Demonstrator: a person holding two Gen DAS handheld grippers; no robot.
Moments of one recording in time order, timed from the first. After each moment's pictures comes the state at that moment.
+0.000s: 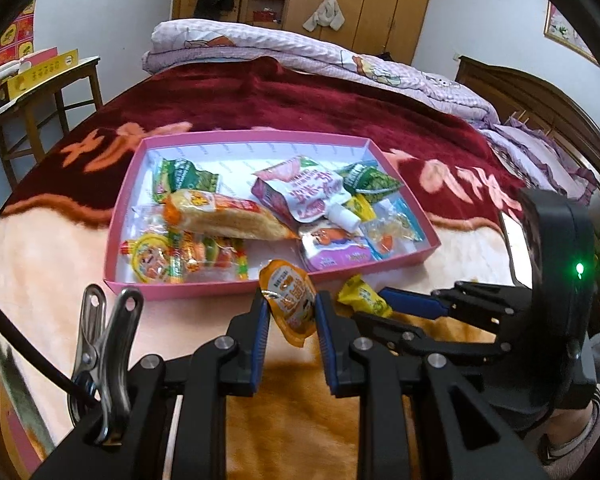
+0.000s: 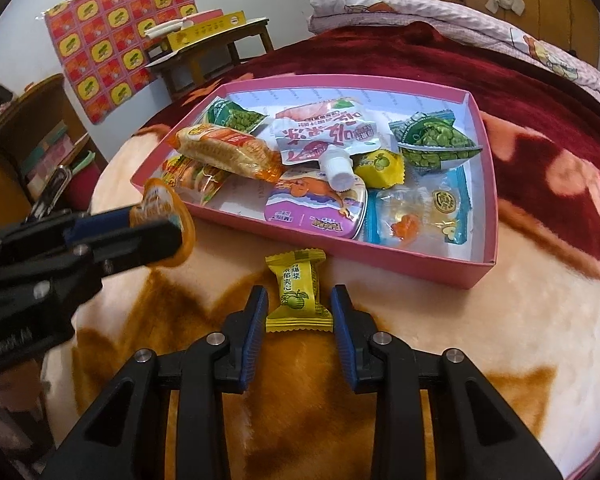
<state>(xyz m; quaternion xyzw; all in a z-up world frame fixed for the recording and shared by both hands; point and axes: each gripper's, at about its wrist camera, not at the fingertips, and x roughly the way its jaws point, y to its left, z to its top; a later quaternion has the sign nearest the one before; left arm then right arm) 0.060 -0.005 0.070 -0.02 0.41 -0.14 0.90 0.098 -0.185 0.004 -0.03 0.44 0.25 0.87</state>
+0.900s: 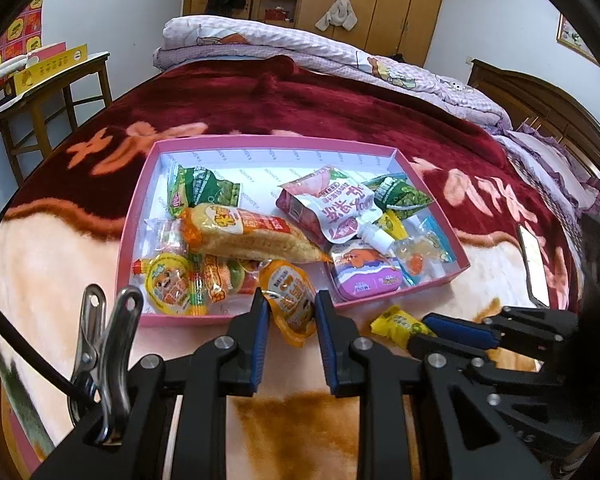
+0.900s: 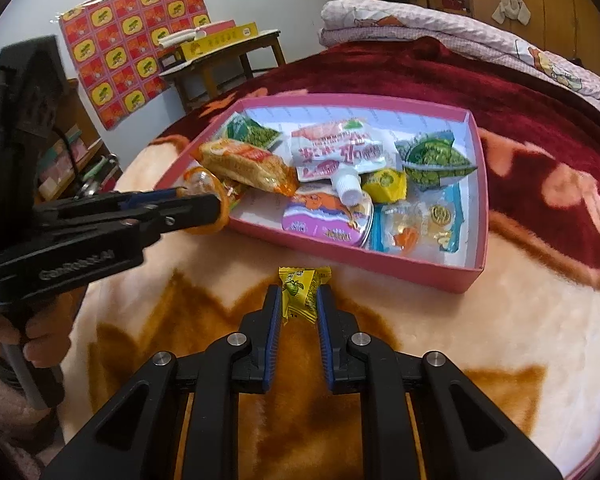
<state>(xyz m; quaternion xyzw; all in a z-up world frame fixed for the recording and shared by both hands) 0.087 0.006 0.066 -0.03 0.41 -0.12 0.90 0.085 -0.193 0.024 -0.01 0.41 0.27 0.87</state>
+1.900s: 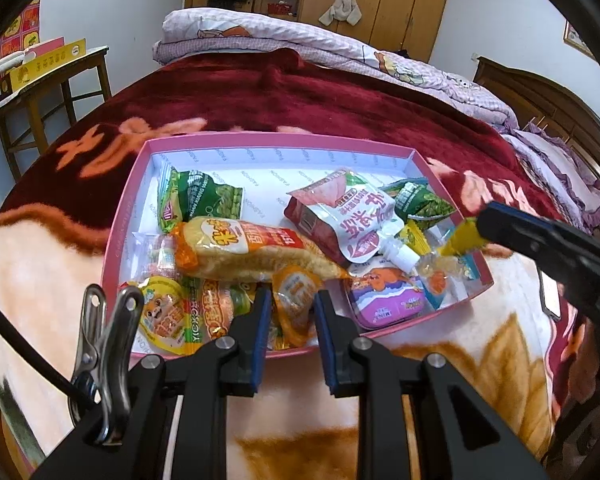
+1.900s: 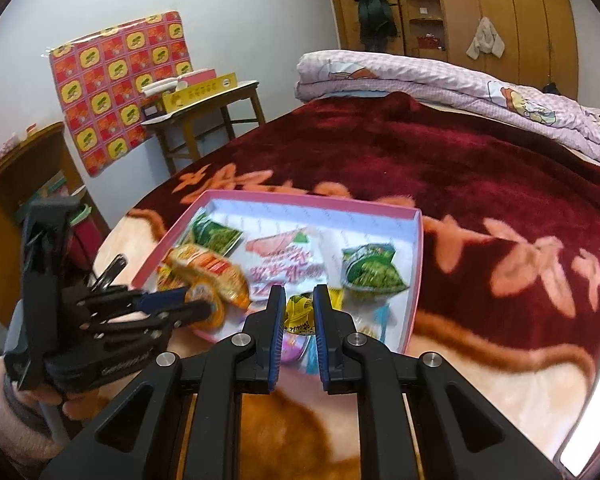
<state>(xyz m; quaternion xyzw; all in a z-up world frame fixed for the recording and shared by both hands) 0.118 0.003 0.053 -0.03 0.42 -0.11 0.90 0.131 -0.212 0.075 0.00 0.34 0.22 0.91</state>
